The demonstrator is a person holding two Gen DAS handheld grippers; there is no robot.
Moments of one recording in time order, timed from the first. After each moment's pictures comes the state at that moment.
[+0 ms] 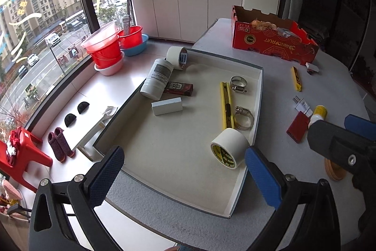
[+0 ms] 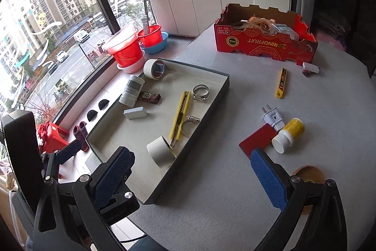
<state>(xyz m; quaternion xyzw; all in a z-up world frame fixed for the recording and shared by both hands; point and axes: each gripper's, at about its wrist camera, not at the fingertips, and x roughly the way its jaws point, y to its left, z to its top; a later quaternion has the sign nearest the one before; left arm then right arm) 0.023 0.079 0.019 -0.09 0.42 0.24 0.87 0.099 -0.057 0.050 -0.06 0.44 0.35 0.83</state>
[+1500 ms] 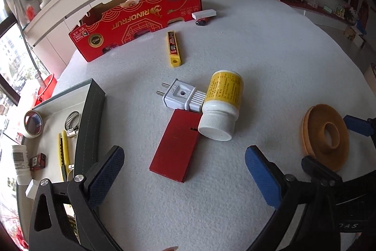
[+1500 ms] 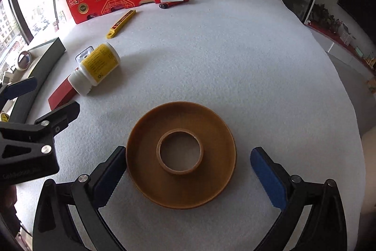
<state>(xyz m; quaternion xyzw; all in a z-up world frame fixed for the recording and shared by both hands) 0.175 -0.066 -0.054 0.08 0.48 0.01 0.88 0.173 -0.231 -0.067 -0.06 0.48 0.12 0.87</state>
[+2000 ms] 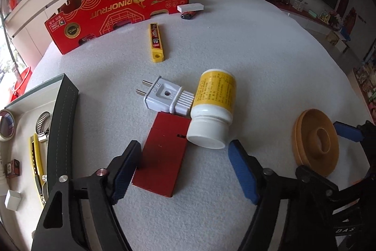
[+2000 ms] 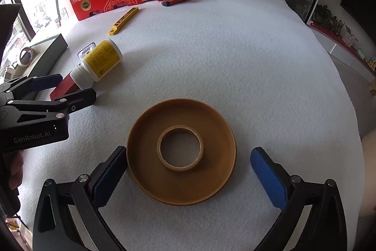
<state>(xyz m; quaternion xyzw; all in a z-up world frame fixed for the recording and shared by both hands) 0.182 -0.060 -0.057 0.04 0.49 -0.07 0.87 0.173 -0.230 -0.067 -0.07 0.49 0.12 0.86</state>
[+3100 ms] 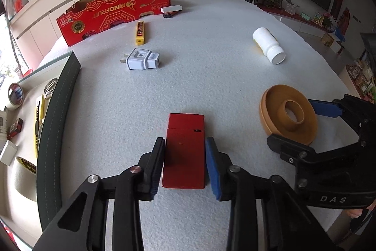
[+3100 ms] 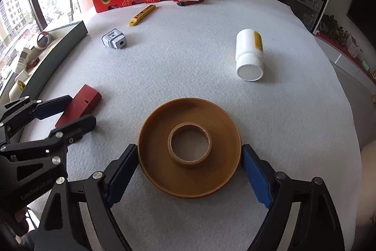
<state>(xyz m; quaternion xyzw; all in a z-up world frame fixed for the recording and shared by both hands) 0.103 -0.088 -0.056 0.03 0.46 -0.07 0.88 0.133 -0.234 -0.062 -0.09 0.48 0.15 0.86</state>
